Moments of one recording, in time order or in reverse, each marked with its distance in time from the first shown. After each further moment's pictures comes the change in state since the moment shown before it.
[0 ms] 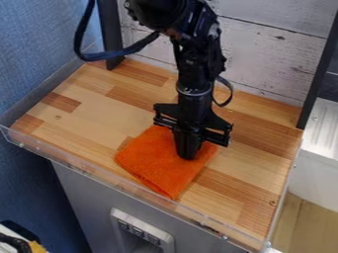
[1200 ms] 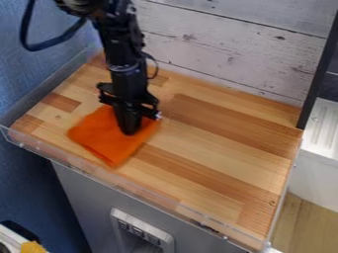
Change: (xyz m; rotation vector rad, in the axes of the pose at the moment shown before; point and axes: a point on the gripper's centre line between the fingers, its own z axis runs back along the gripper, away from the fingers) arm 0.011 0.112 -0.005 -0.013 0.014 -0.068
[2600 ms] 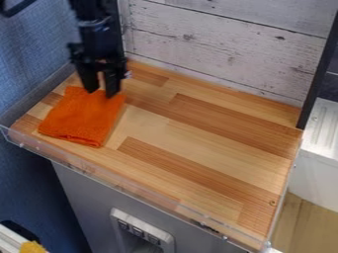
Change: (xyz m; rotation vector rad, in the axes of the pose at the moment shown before) arm 0.023 0.035 0.046 0.015 0.015 -0.001
